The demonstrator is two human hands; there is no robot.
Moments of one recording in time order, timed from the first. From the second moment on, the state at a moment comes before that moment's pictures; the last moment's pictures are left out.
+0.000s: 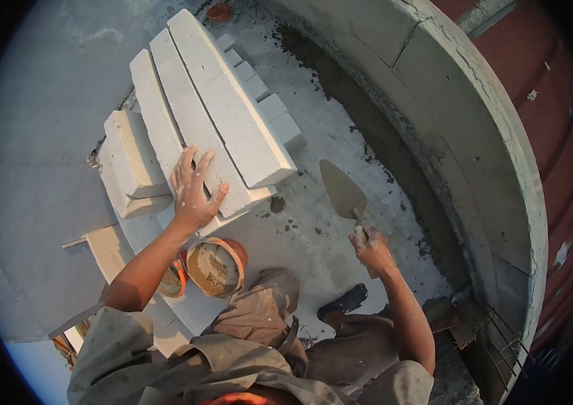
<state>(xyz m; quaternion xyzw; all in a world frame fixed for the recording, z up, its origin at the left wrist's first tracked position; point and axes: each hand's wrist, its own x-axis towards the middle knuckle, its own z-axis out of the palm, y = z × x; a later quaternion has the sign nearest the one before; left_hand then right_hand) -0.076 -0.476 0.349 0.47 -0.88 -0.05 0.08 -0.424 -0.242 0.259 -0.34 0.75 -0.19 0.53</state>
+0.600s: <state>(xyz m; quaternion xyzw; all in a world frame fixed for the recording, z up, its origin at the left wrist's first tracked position) -0.049 -0.360 0.385 0.55 -0.76 -0.20 0.28 -0.235 -0.005 0.518 -0.02 0.74 -0.36 0.57</state>
